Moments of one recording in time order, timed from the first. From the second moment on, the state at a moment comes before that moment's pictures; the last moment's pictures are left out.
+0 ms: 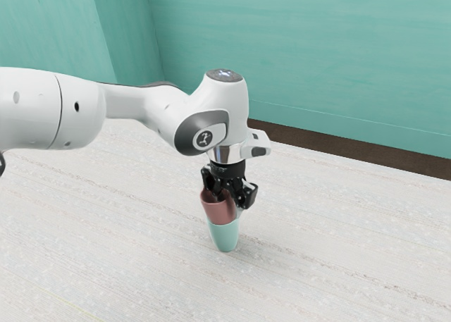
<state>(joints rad) -0.27 0.29 -0.08 -1.82 0.08 2.06 -0.26</state>
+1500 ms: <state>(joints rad) -0.21 0.14 -0.08 -1.75 0.14 1.95 -0.24</state>
